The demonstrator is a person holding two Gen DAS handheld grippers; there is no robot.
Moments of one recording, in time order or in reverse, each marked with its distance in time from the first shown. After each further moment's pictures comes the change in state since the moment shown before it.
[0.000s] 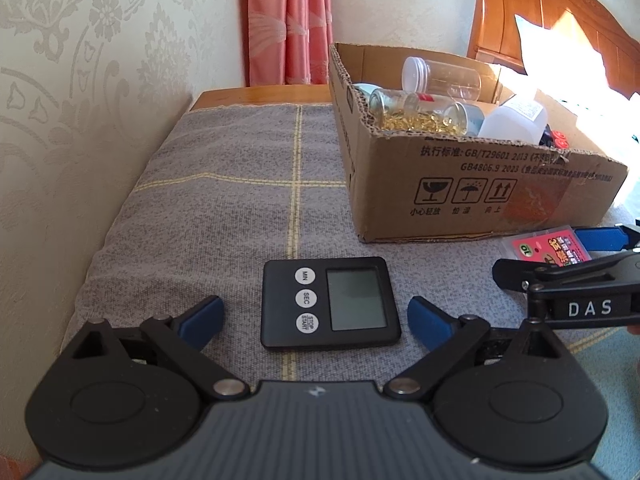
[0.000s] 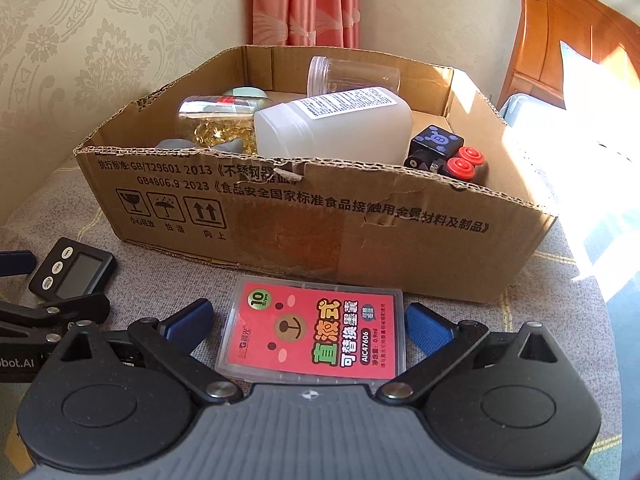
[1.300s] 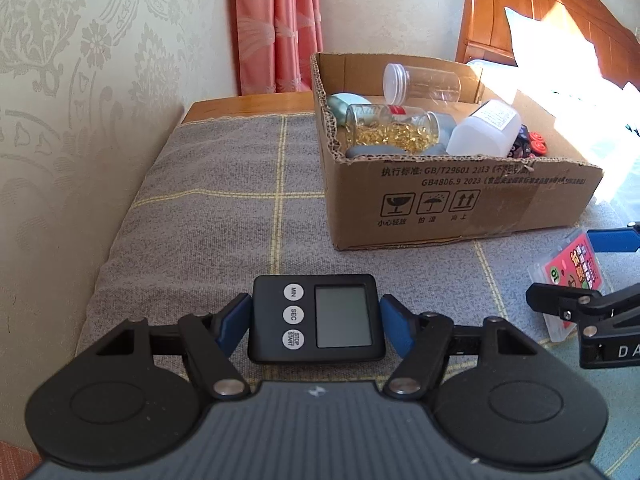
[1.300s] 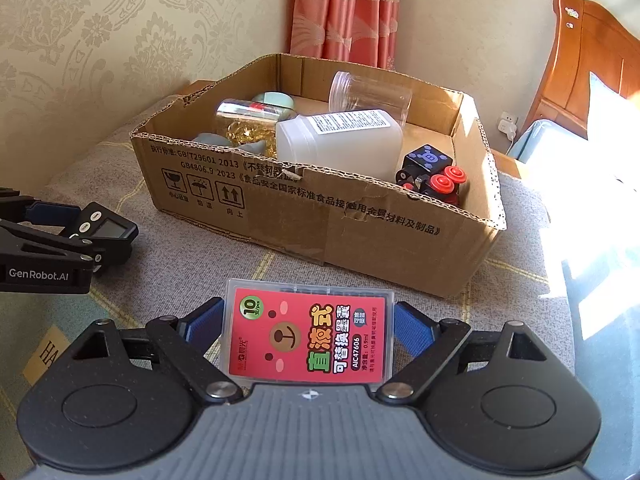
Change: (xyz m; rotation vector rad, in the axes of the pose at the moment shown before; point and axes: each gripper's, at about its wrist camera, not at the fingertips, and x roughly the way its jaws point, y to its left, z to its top) left arm -0.023 -0.015 0.011 0.034 0.023 -0.006; right arm -0.049 -0.017 -0.007 -0.132 0.008 0.067
